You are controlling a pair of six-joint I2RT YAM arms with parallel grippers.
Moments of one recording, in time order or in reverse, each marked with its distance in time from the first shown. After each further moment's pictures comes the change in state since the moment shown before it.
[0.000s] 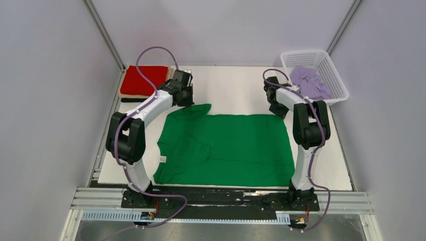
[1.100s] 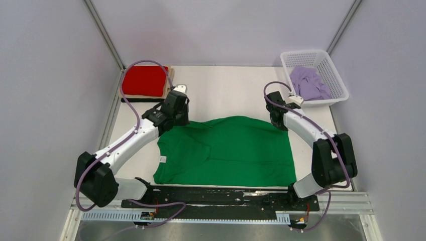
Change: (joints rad) left arm -0.160 -0.471 -0.344 -0.028 -0.166 -0.066; right arm 0.132 -0.475 -0.423 0.067 0.029 0.011
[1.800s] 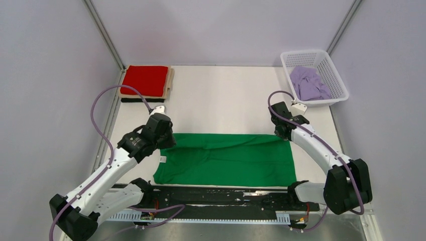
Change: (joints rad) left arm -0.049 -0.445 -0.224 -0.274 -0.030 -0.262; right arm 0.047 -0.287 -0.179 -0.048 -0.025 -0.053
